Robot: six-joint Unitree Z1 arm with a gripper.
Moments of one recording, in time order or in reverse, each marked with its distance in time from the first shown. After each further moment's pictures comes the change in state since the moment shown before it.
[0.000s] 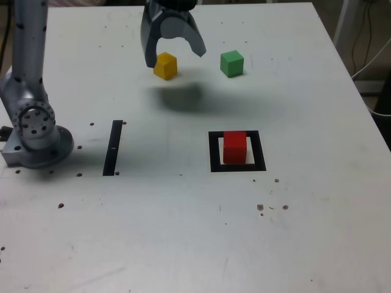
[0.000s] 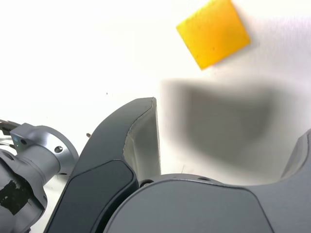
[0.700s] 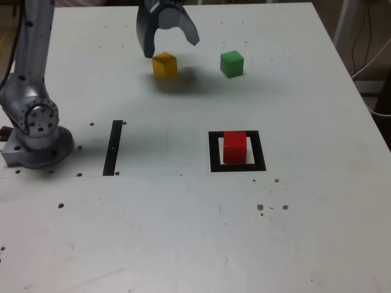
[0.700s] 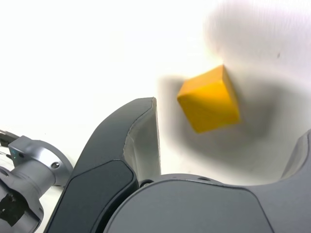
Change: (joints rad) arm 0.165 0.086 -0.100 0.011 0.008 0.065
